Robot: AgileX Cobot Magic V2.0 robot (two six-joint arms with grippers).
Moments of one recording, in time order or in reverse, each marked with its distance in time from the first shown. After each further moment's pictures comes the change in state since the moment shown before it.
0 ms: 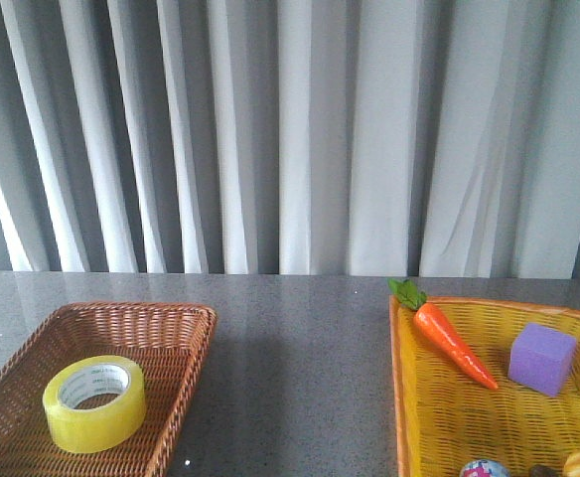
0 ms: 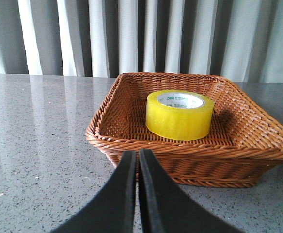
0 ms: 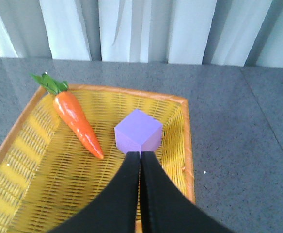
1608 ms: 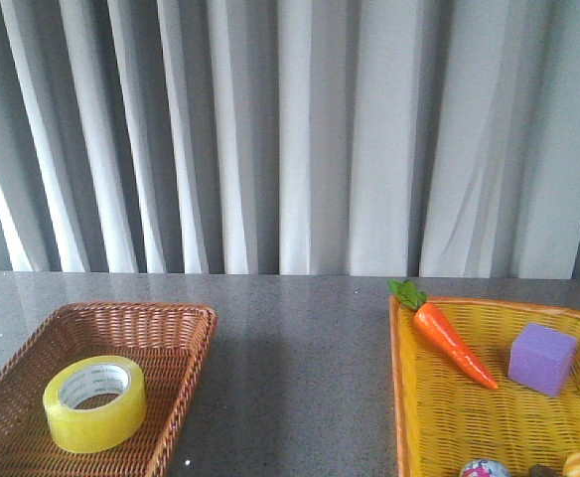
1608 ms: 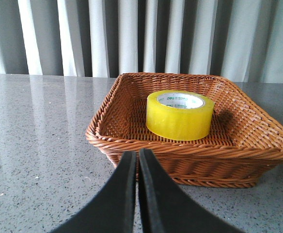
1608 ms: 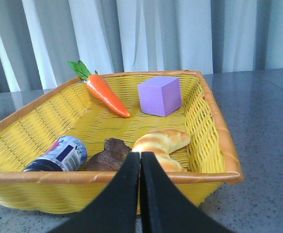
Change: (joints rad) left arm 0.000 0.000 0.000 0.000 -0.001 0.000; right arm 0.000 -1.044 1.135 0.157 -0.462 -0.008
